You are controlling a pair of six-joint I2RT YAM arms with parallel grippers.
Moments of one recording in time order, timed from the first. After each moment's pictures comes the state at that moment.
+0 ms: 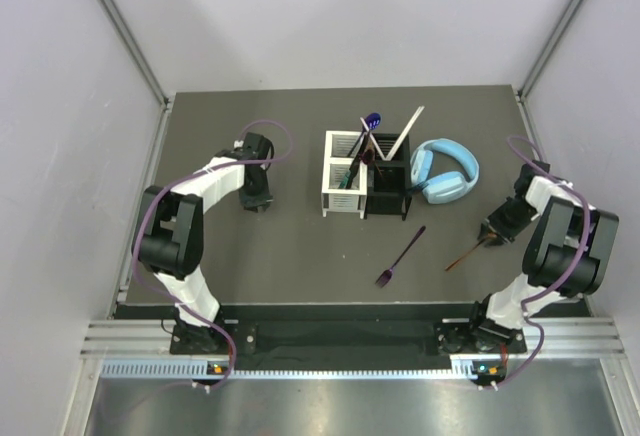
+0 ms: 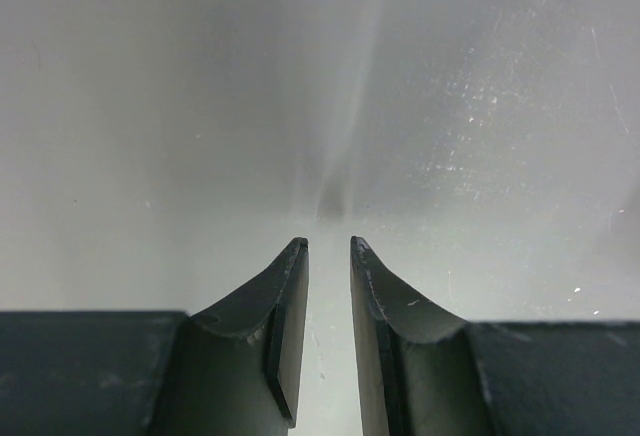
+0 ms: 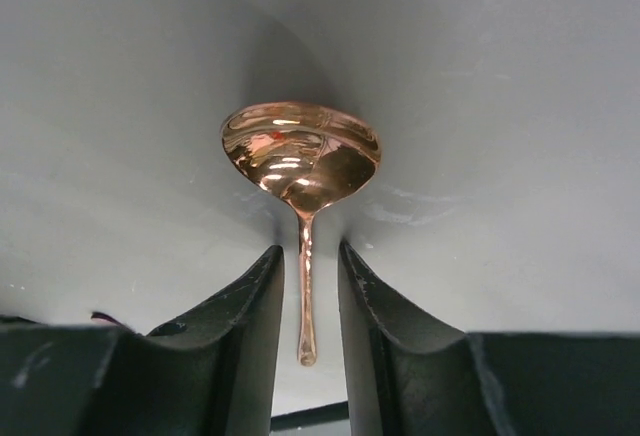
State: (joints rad) left arm -0.27 1.76 1.17 -0.66 -0.14 -0.45; right arm -0.37 1.62 0.91 -0.78 -0.07 0.54
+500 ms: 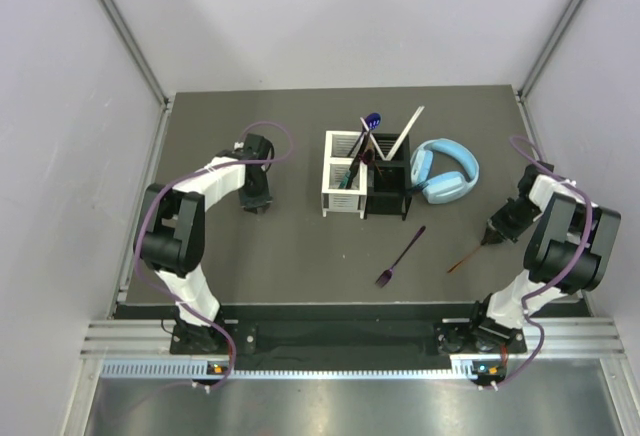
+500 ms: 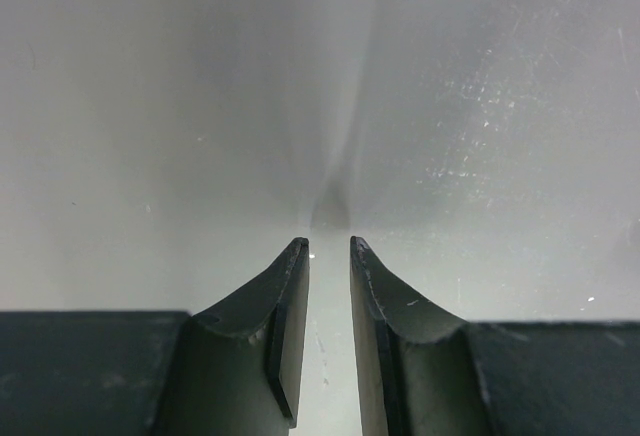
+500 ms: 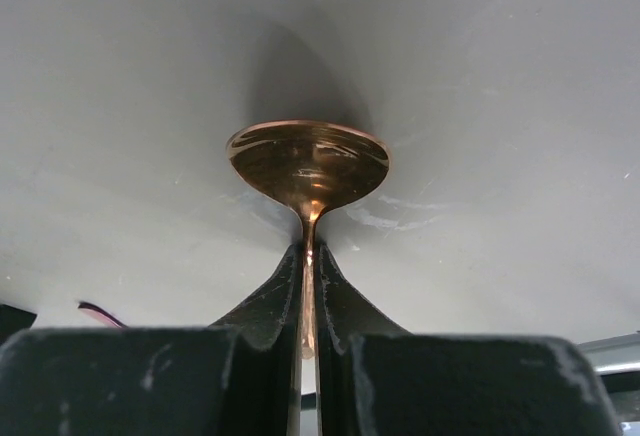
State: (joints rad) left arm -0.27 1.78 1.17 -0.66 -0.15 -0.45; right arm -0.40 1.65 0.94 -0.81 -0.10 0.49
